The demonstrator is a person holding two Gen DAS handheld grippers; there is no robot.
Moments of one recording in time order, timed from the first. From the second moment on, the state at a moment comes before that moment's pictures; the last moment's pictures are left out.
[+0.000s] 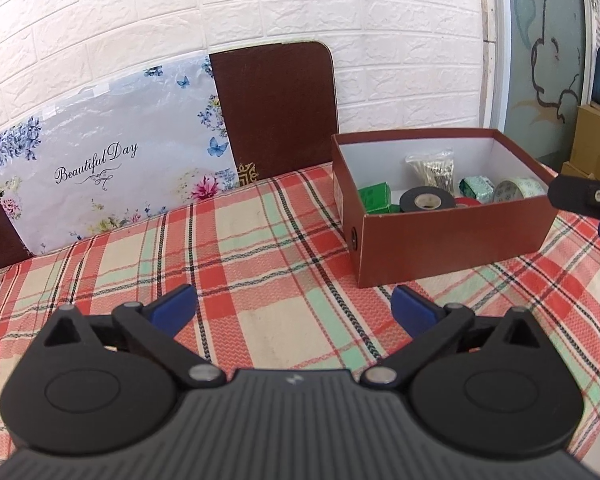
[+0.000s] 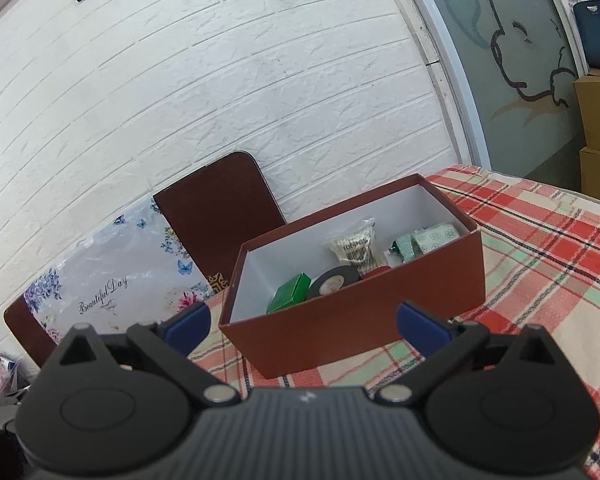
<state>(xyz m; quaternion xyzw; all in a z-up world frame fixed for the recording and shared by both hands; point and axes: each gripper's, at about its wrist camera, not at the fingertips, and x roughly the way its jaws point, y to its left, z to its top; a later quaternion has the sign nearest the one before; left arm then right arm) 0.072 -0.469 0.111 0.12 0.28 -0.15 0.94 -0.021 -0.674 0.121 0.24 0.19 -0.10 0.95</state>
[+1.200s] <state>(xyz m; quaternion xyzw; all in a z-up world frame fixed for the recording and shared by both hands) 0.073 -0.473 0.086 0.13 0.33 -0.12 0.93 -0.012 -0.660 0.103 0.21 0.22 -0.09 0.95</state>
